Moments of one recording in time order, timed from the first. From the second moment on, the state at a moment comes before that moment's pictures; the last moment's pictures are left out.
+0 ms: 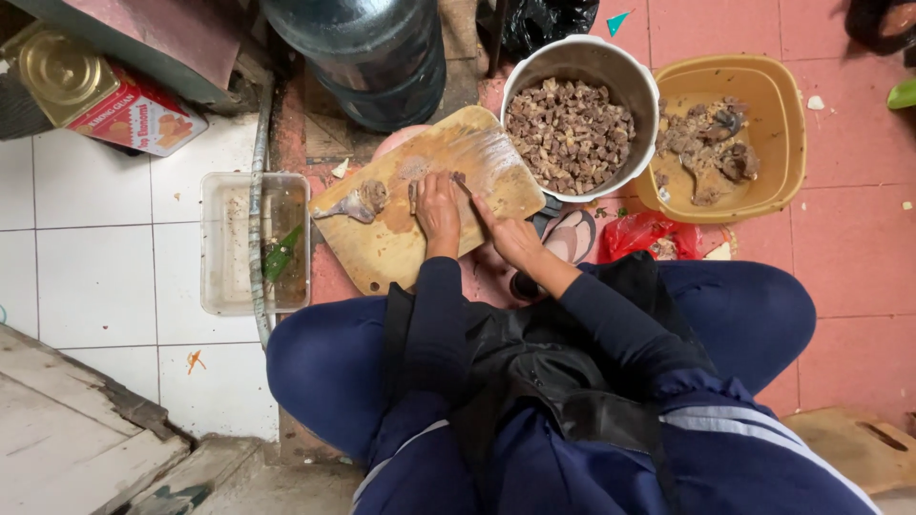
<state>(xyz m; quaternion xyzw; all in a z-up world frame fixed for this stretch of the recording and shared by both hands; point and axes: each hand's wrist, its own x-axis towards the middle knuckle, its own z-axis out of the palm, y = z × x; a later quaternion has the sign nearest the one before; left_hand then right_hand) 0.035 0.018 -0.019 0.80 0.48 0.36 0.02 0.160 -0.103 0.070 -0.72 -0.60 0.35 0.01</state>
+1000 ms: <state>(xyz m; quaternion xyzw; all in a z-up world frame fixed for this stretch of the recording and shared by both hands) 0.011 0.001 -0.005 0.79 0.47 0.39 0.08 0.148 -0.116 0.075 -0.74 -0.57 0.34 0.07</state>
